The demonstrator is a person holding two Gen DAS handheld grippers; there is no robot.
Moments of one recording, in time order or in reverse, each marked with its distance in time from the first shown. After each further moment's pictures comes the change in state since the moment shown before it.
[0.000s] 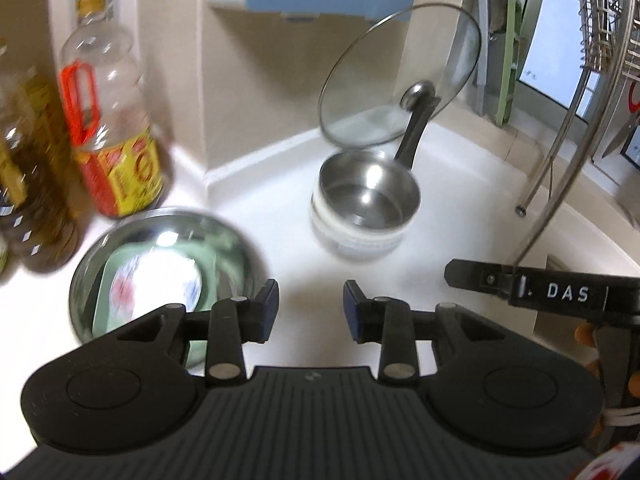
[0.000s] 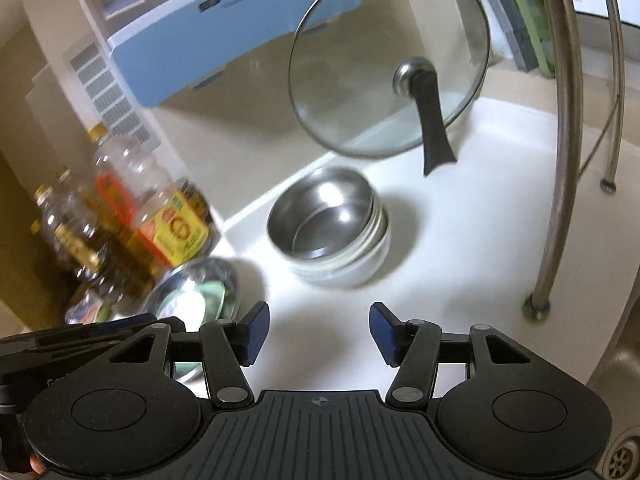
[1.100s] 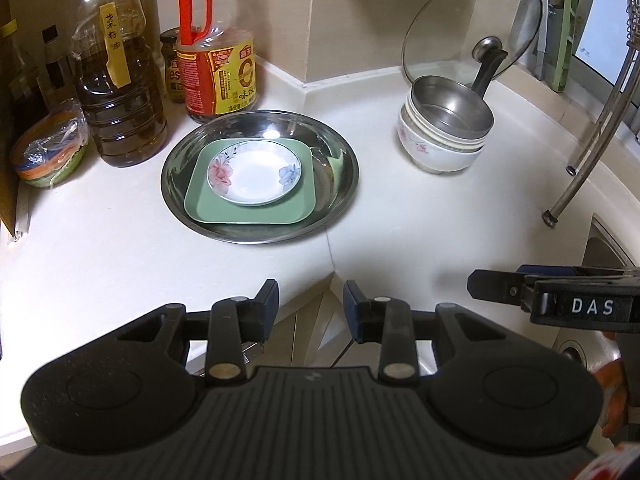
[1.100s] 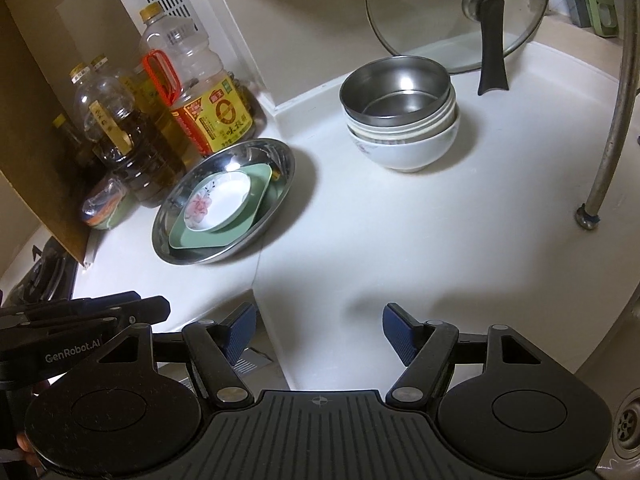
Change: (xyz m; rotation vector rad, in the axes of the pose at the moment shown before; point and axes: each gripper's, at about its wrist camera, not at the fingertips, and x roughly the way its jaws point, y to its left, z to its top) left arm -0.038 0.051 -0.074 -0.098 0.104 0.138; right arm 0.011 0.051 -0.068 -0.106 0.197 0.017
